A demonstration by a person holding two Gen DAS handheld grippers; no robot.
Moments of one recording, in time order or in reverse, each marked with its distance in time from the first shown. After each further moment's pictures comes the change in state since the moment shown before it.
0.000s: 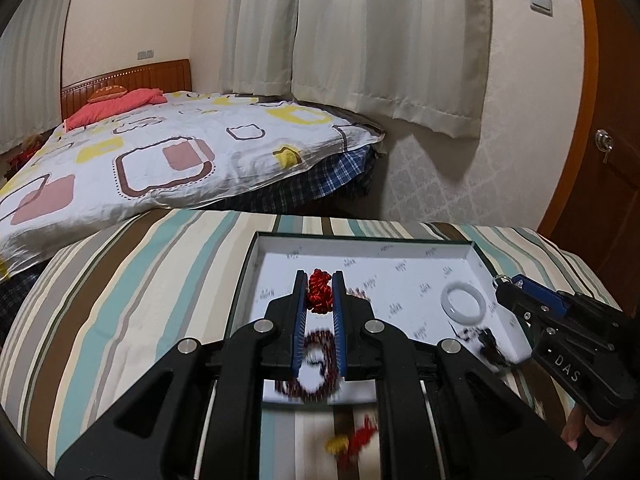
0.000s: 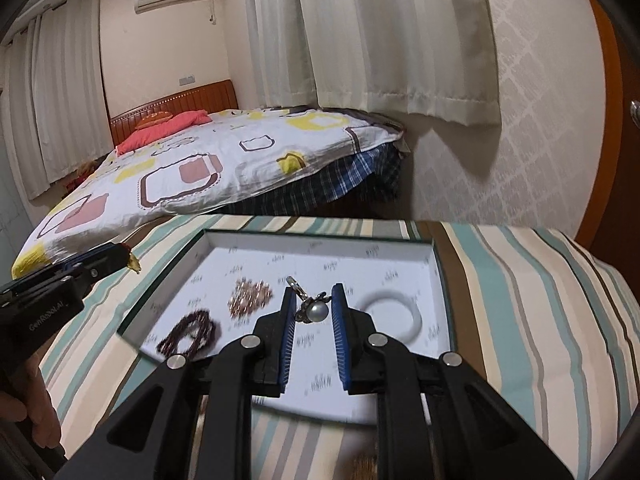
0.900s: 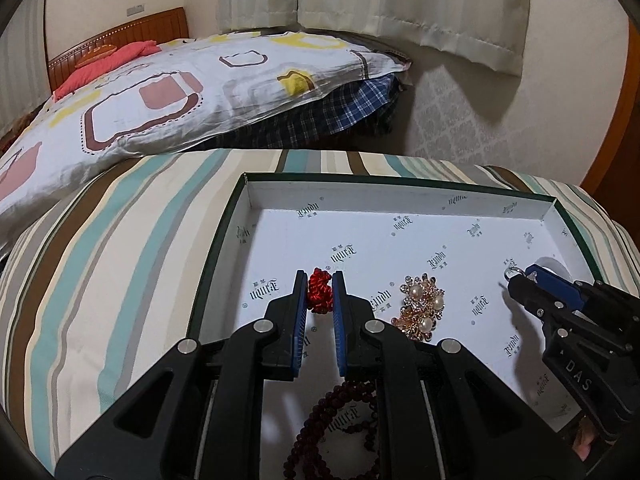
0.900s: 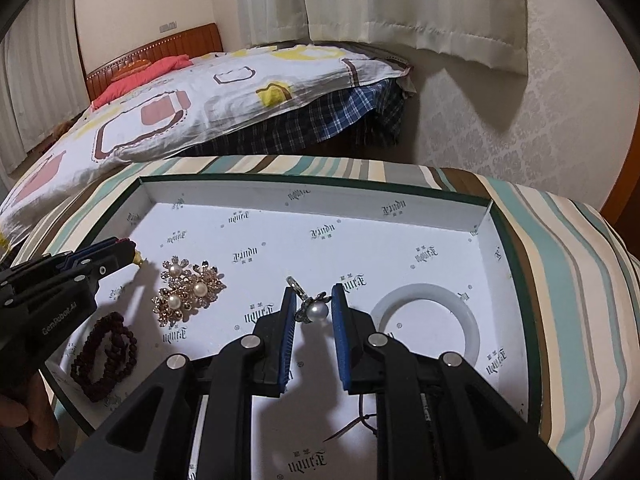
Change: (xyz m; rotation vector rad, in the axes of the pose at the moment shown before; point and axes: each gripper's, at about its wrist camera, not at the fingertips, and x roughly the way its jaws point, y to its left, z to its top) left arm 0.129 0.017 -0.013 0.019 0.230 0.045; right arm 0.108 -0.005 -0.009 -0.009 0.223 -0.043
